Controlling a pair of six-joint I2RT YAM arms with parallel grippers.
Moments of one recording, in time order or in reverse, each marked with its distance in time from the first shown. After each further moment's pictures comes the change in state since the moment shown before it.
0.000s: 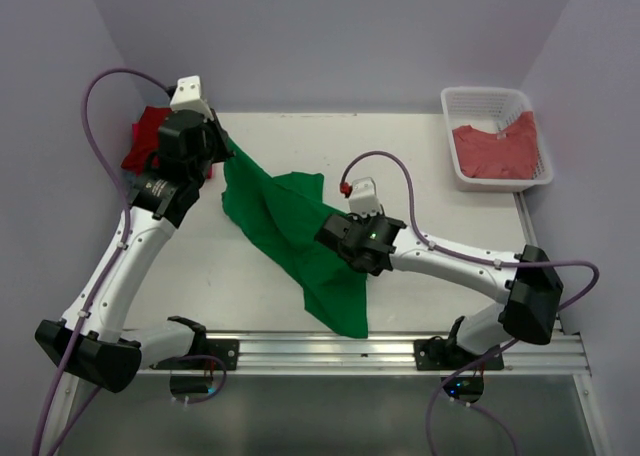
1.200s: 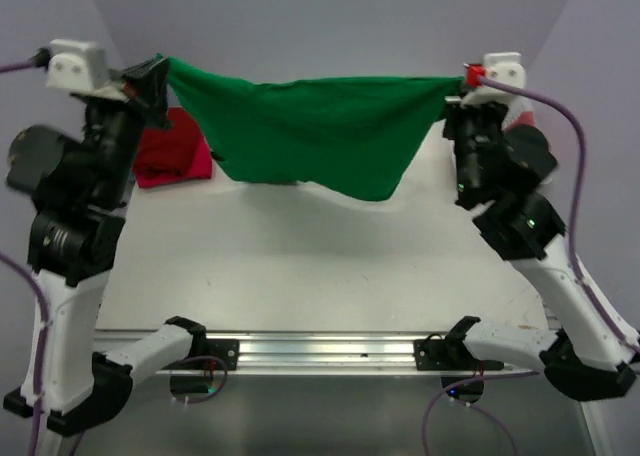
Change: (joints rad) left arm 0.000 -0.047 0.484 0.057 0.153 0.291; right arm -0.380 -0.277 0.491 0.727 -0.160 -1.061
